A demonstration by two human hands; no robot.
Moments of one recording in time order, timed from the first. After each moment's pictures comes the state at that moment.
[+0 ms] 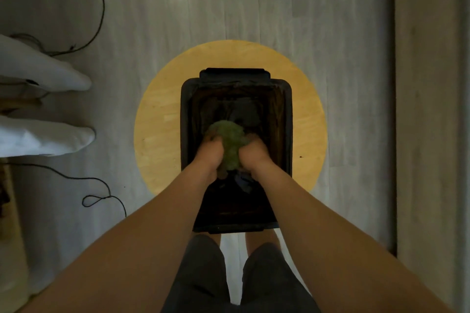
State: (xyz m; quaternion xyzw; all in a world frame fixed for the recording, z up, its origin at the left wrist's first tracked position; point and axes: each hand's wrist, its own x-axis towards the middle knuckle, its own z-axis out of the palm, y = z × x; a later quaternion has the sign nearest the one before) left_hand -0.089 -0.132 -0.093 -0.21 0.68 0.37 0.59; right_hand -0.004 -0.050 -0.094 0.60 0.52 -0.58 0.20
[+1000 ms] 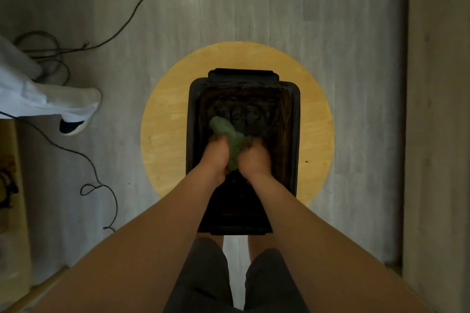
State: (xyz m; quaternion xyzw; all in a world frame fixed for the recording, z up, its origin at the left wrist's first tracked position) left_hand -0.084 -0.127 -0.071 -0.24 0.64 0.45 0.57; right_hand -0.006 -0.069 -0.097 0.61 0.60 -0.49 0.19
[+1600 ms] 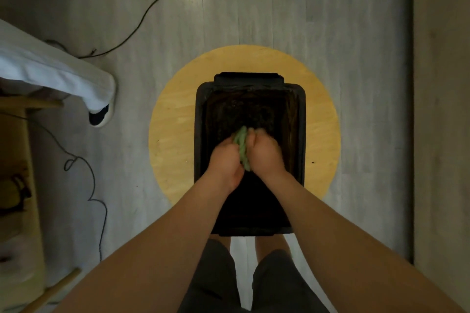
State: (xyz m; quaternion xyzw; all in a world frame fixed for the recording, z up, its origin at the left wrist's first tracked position) left_hand -0.079 -0.129 -0.058 -0.28 0.55 0.53 0.57; right_hand -0.007 -0.055 -0.093 0.50 0.73 -0.45 0.10
